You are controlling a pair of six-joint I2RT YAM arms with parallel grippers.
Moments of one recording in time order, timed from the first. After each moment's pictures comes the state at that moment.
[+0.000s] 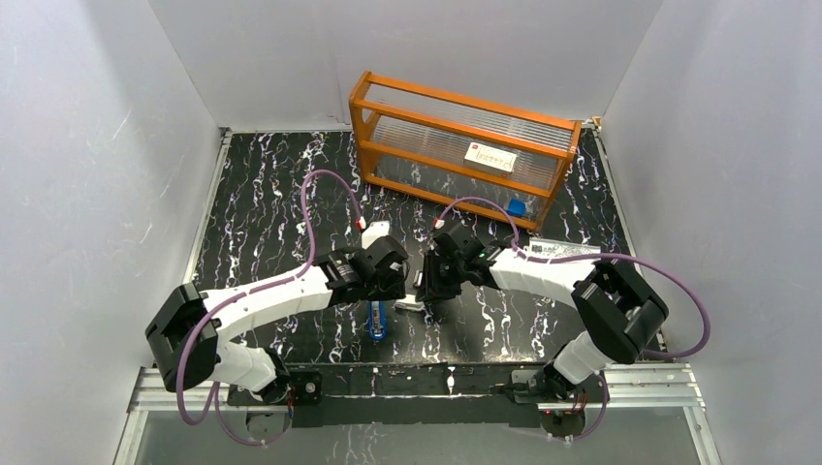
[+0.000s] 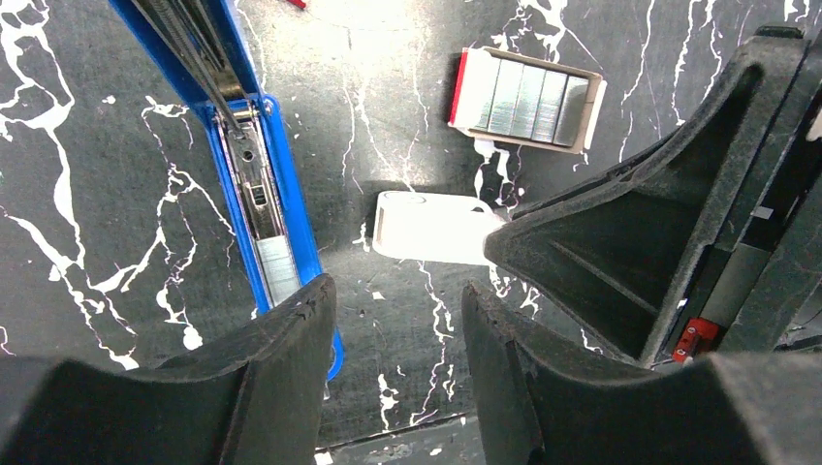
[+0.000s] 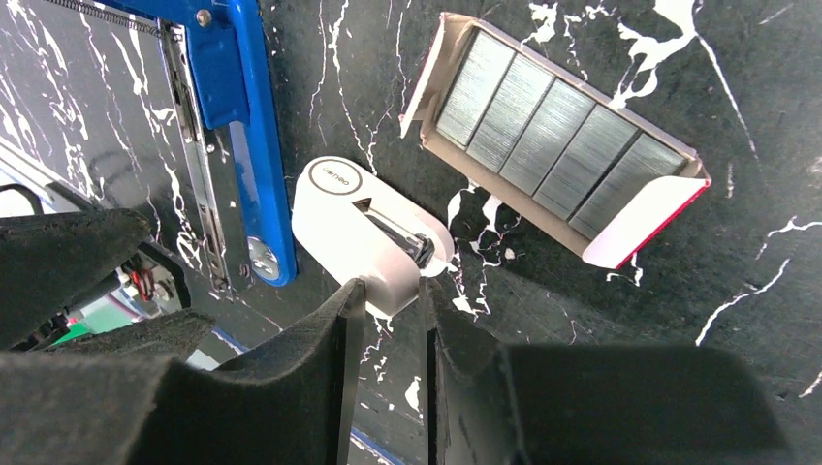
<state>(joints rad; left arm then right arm) -0.99 1.36 0.91 -0.58 -0.30 -0.89 0.83 1.52 0.82 -0.27 -0.25 0.79</state>
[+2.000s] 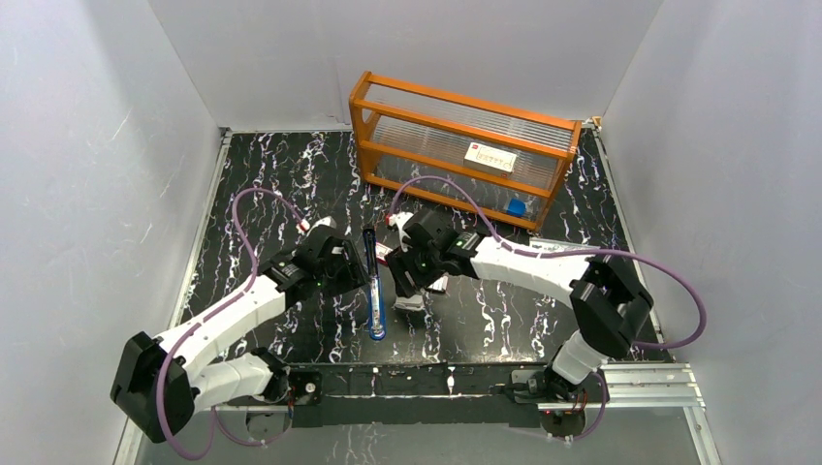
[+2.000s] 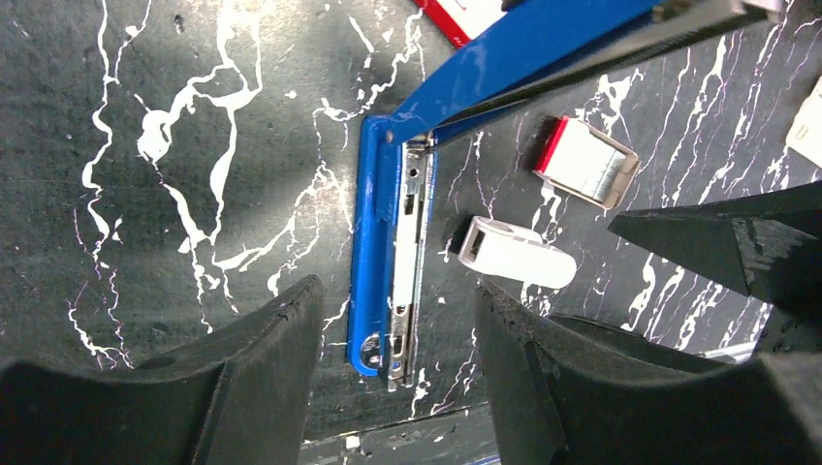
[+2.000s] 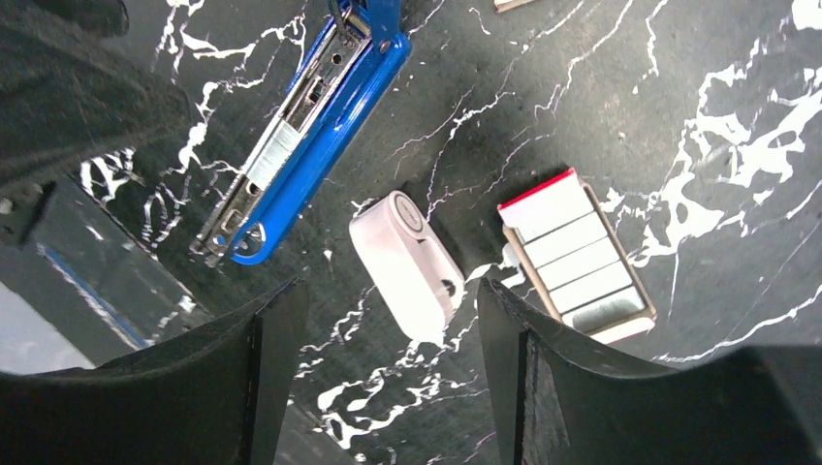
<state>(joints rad) -0.65 1.09 0.71 -0.56 -0.09 -0.89 0.95 1.59 1.09 -0.45 -0.15 0.30</state>
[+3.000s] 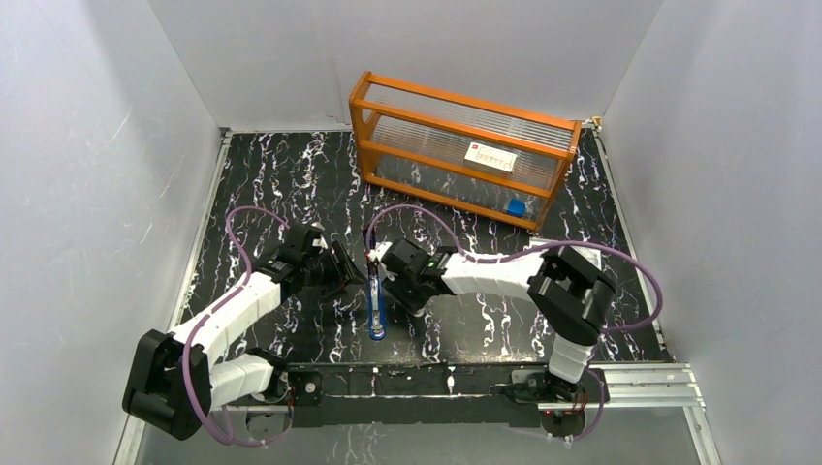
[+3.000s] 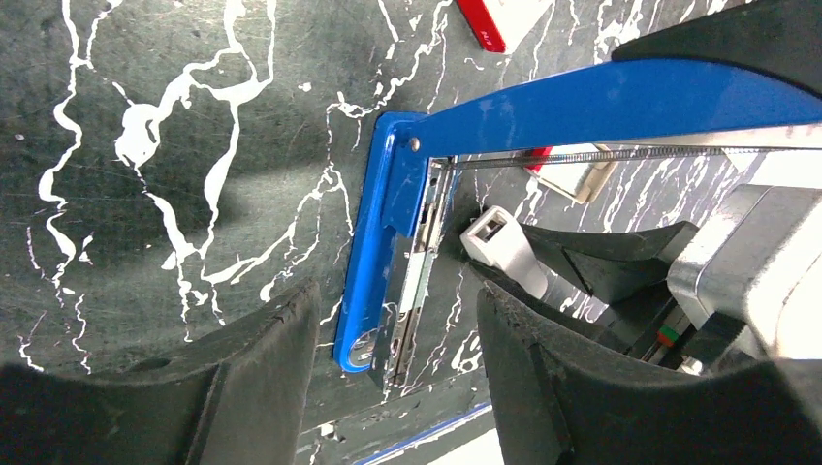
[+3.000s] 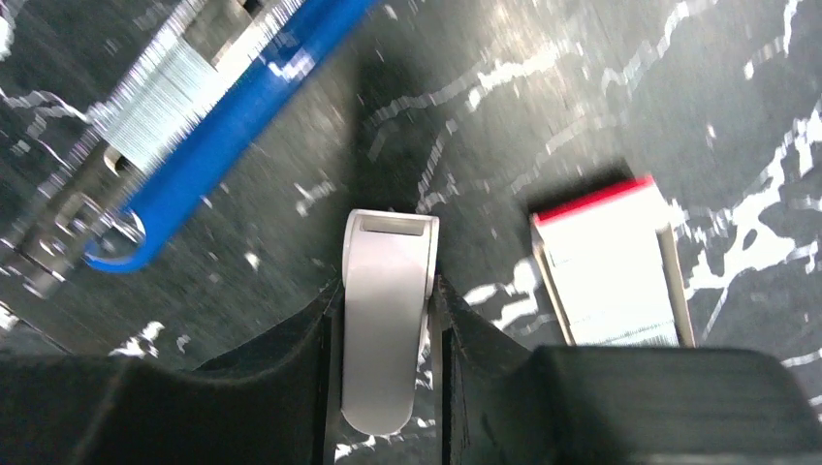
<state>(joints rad) -0.40 1.12 0.60 -0.45 0.25 -0.88 1.08 1.78 1.11 -0.45 0.01 0.13</state>
